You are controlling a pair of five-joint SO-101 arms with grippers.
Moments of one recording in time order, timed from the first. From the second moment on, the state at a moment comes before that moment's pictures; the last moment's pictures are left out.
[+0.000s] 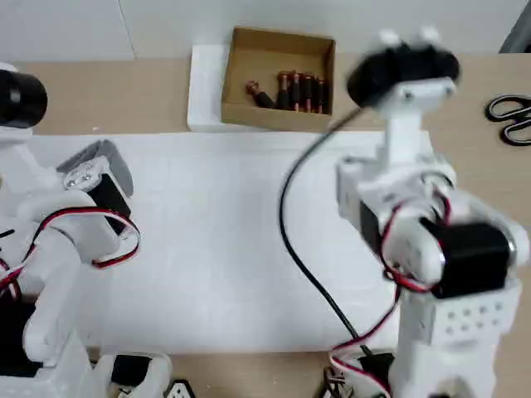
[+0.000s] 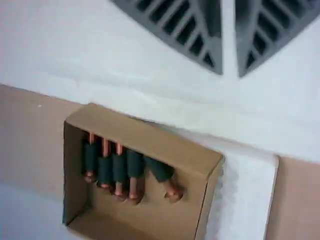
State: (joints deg) left arm -0.6 -40.7 -13.2 96.0 26.4; right arm -11.4 -34.7 -12.2 99.1 -5.2
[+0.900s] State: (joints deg) left arm -0.9 -94.5 40.8 87.4 24.0; right arm -4.0 -92.9 53.2 79.5 -3.0
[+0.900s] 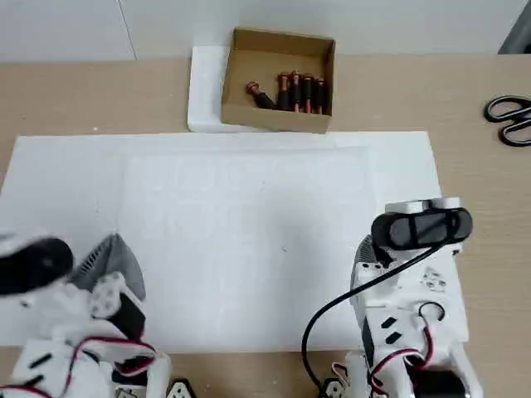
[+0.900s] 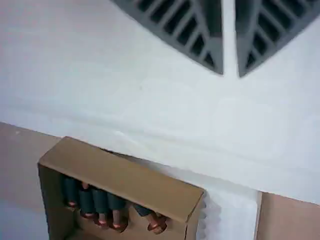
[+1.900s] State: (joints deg) left arm -0.9 -103.4 83.6 65.4 12.9; right arm -4.0 -103.6 78.4 76.7 1.5
